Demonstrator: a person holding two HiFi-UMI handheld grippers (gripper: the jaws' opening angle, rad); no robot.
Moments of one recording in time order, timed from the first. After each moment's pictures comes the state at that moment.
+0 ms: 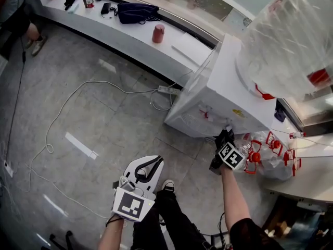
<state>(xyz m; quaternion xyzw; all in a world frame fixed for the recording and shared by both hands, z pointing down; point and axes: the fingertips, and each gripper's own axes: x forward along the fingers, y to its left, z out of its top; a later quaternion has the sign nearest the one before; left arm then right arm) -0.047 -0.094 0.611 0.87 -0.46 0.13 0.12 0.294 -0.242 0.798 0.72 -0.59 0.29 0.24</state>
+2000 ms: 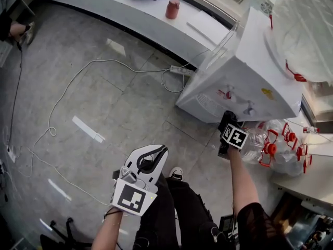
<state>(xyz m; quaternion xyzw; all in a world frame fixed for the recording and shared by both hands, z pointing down) -0.055 -0.068 0.677 0.87 -0.45 0.16 0.12 0.261 -0.249 0.902 0.64 -0.62 0.27 0.37</state>
